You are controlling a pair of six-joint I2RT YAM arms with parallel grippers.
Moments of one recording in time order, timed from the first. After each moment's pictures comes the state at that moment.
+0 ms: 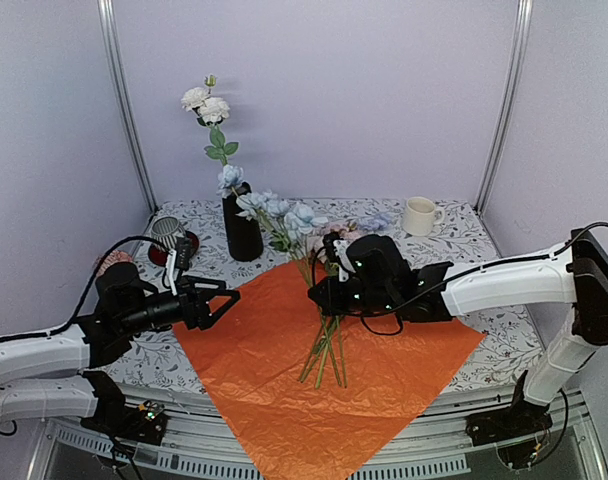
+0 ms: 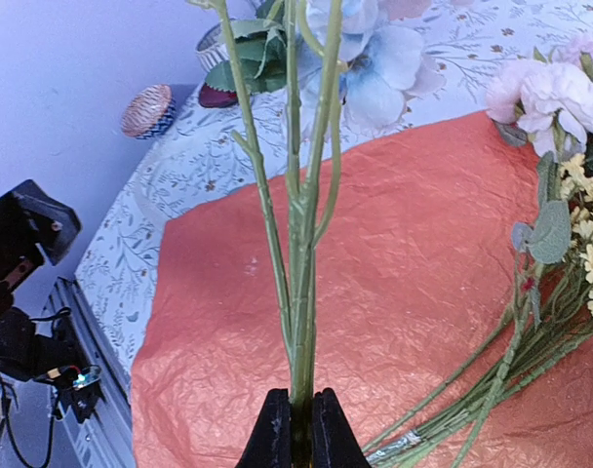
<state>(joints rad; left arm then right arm) -0.64 0.87 0.28 0.46 0.37 -0.48 1.04 1.66 1.03 0.07 0.09 0.62</state>
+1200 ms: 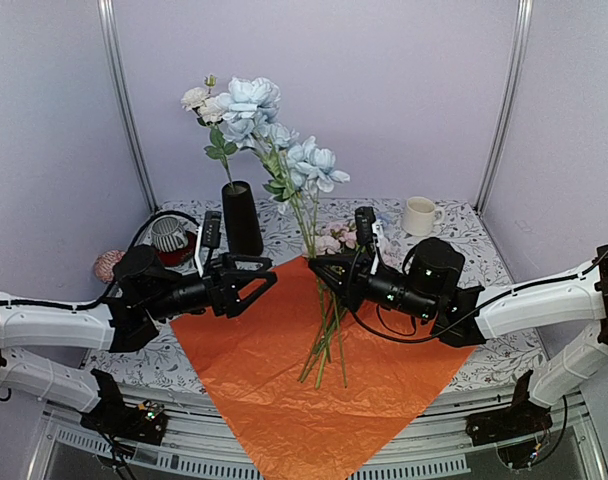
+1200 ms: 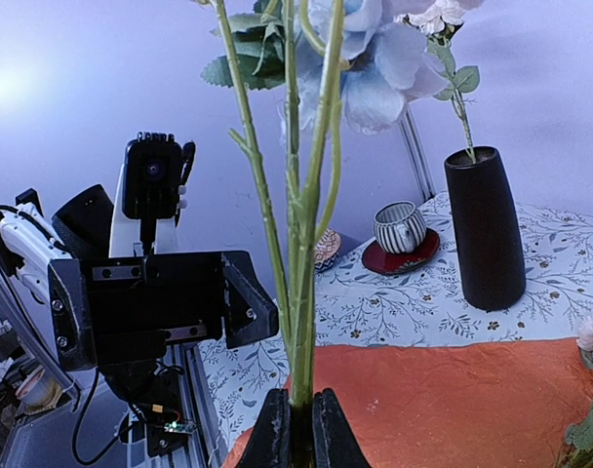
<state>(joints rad) -0.86 1.14 0.46 0.82 0.38 -0.59 1.04 1.46 0.73 0.79 -0.09 0.40</state>
